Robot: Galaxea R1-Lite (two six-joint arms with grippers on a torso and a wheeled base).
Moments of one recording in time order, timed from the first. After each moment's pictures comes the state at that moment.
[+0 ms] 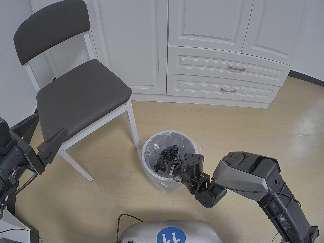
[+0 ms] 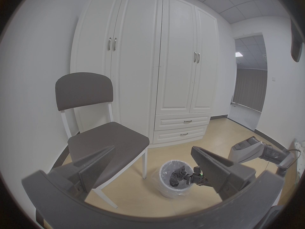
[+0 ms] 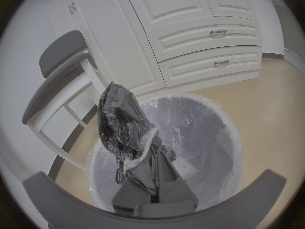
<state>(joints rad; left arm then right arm) -0.45 1.00 -0.38 -0.69 0.11 0.05 0.63 2.74 -1.31 -1.21 -0.32 0.39</state>
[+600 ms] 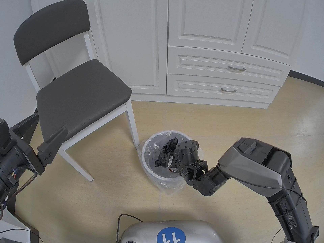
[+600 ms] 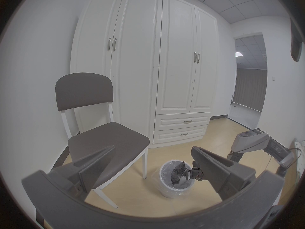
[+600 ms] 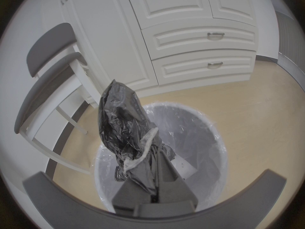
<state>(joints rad) -0.45 1.00 -0.38 -0.69 0.11 0.06 0.65 2.61 -1.39 -0.86 -0.41 0.44</state>
